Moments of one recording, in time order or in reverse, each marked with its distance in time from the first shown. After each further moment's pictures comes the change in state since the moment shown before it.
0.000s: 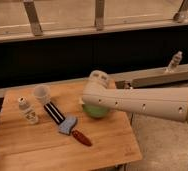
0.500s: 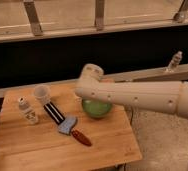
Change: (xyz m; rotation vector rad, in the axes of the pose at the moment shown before) arm -0.043 0.045 -0.005 -0.017 -0.030 -0.115
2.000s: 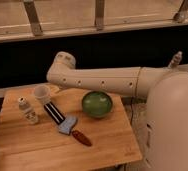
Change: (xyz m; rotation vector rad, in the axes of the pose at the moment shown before) arm -0.048 0.078 0.012 -0.018 0.017 -0.146
